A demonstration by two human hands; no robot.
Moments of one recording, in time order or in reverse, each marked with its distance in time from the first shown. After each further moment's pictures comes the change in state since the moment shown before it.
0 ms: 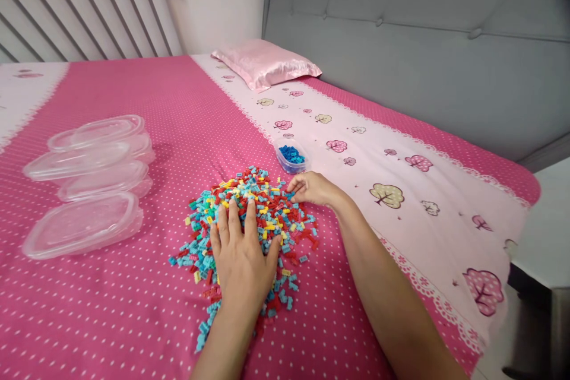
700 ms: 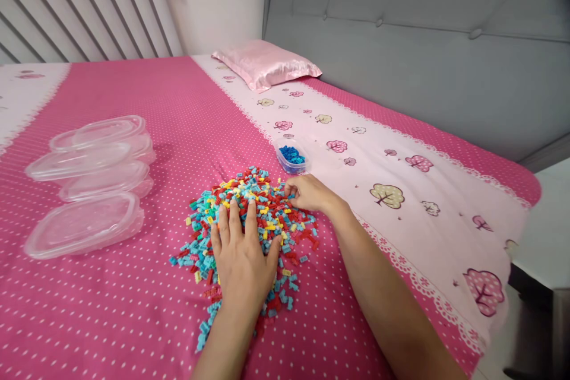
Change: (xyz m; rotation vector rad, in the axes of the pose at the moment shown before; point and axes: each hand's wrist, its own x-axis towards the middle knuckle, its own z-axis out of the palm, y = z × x) left_hand 0.000 0.000 -0.001 -0.010 0.002 0.009; right_hand -0.011 -0.021 0.009 -0.525 0.057 -0.167
